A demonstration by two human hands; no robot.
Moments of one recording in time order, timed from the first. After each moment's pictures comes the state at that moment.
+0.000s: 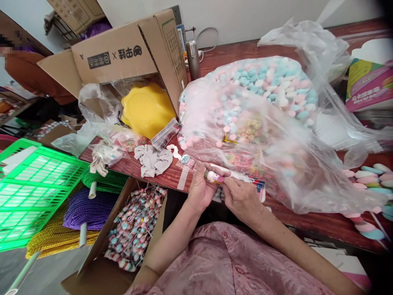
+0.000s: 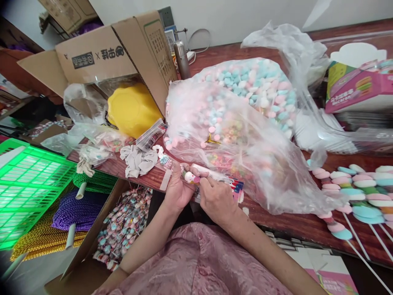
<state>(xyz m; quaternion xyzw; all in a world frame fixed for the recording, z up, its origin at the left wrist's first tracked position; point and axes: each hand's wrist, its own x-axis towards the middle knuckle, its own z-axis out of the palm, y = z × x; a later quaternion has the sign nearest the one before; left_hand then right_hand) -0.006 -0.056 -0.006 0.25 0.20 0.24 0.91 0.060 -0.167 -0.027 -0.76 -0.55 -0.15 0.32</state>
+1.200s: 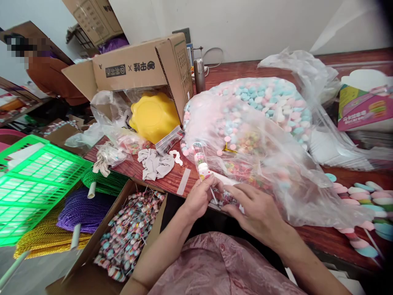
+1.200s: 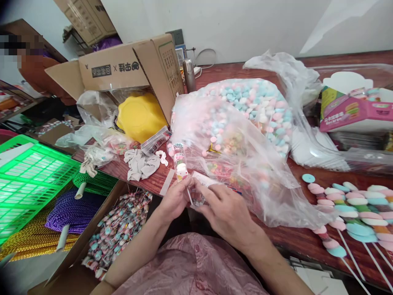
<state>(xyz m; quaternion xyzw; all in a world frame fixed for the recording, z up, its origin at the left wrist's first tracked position) -0.022 -0.059 0.008 0.42 0.22 0.12 0.87 0.078 -0.198 0.012 -0.72 -0.63 -0.11 0.26</state>
